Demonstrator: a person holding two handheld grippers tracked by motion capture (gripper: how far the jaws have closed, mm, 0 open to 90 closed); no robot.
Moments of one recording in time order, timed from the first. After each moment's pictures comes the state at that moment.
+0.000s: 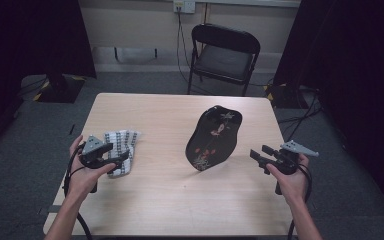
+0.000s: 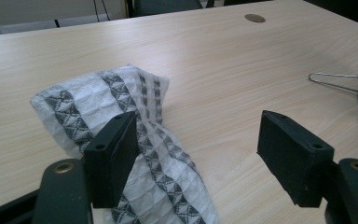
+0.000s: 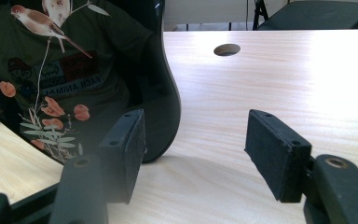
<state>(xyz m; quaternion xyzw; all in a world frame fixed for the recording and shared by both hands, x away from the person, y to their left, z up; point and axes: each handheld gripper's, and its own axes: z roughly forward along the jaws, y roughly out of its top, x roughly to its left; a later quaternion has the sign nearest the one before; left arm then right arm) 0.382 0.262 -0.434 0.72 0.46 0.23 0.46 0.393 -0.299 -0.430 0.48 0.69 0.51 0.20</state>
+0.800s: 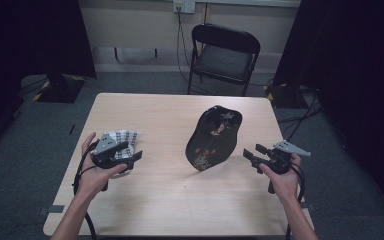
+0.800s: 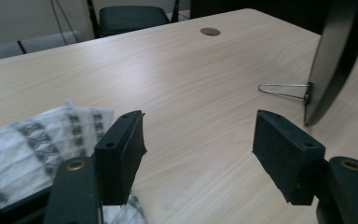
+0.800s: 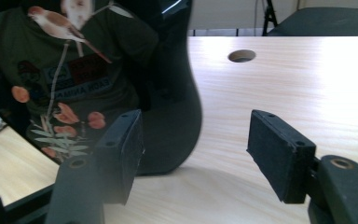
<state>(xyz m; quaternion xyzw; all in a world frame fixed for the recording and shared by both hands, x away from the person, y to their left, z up) 0.377 0.224 -0.418 0.75 0.40 0.22 0.49 0.397 -0.279 -0.433 0.46 0.69 0.52 0.20</state>
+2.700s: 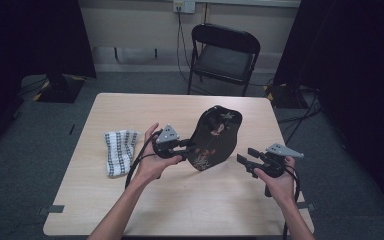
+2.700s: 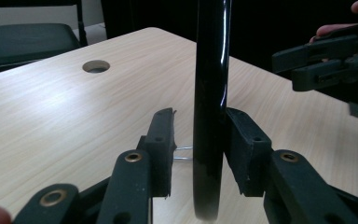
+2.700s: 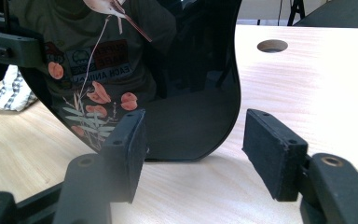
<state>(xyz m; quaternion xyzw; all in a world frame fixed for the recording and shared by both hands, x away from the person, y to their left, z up) 0.421 0.081 -0.413 0.78 0.29 0.13 0.54 0.389 -0.264 -0.435 0.44 0.71 0.52 0.18</state>
